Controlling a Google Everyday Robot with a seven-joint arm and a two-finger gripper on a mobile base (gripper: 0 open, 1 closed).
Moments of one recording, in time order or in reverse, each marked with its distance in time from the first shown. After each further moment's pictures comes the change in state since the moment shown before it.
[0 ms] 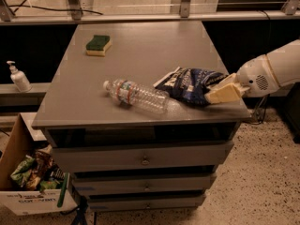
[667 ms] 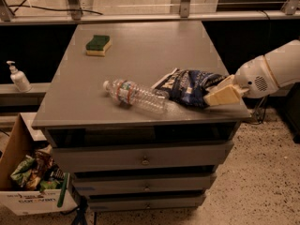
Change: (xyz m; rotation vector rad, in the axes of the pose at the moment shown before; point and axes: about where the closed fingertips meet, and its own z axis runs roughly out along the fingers) arm 0.003 0.007 0.002 -0.016 0.023 -0.006
